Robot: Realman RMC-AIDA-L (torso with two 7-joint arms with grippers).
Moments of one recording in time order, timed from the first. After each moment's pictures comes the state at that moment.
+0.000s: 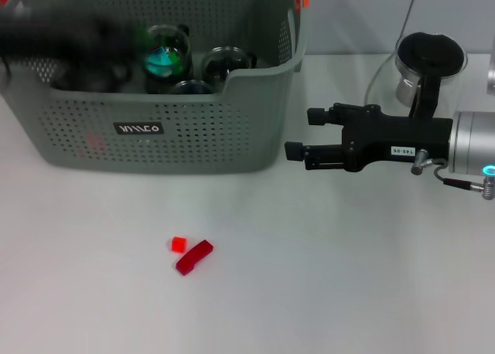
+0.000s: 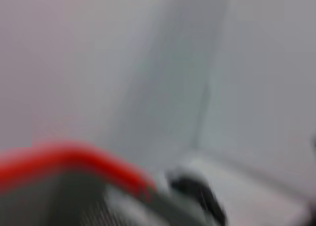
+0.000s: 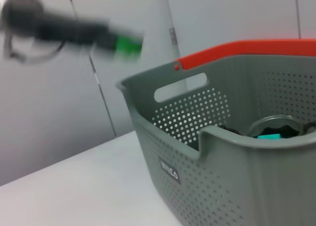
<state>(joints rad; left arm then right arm) -0.65 -2.04 0.48 1.23 2.10 1.80 -1.95 0.66 2.08 -0.93 -0.59 -1.82 -1.35 1.46</state>
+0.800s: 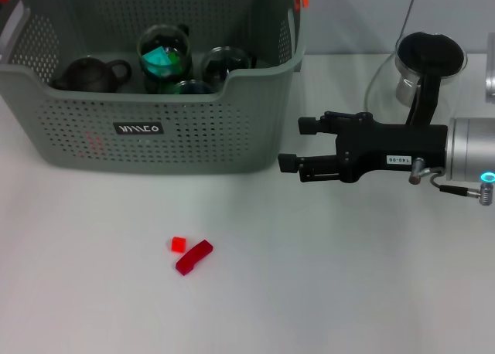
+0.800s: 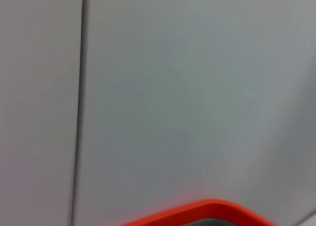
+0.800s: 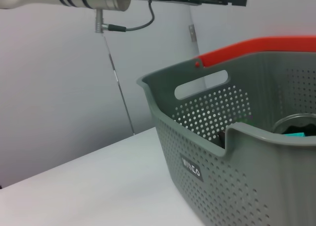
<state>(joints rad) -0.71 -1.99 0.66 1.08 2.06 1.25 -2.00 0.66 2.08 -0.93 -0.59 -1.83 -1.39 1.45</state>
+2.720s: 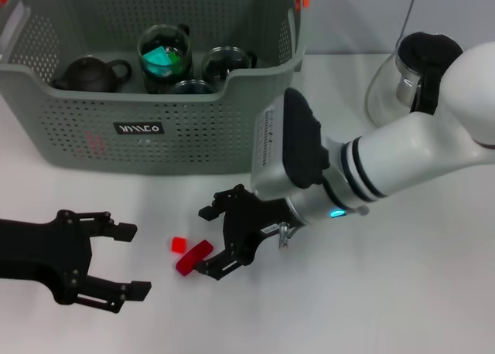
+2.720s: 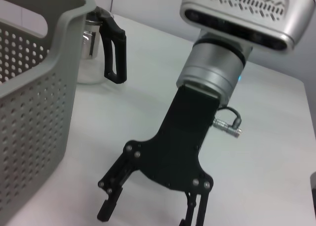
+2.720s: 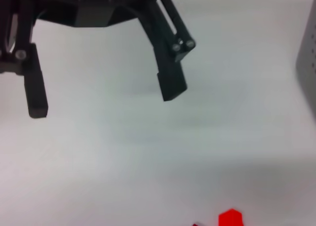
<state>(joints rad) -0.32 -2.13 0.70 1.22 2.23 1.93 -1.58 0.98 2.12 -1.82 -0.42 -1.58 -0.94 1.50</state>
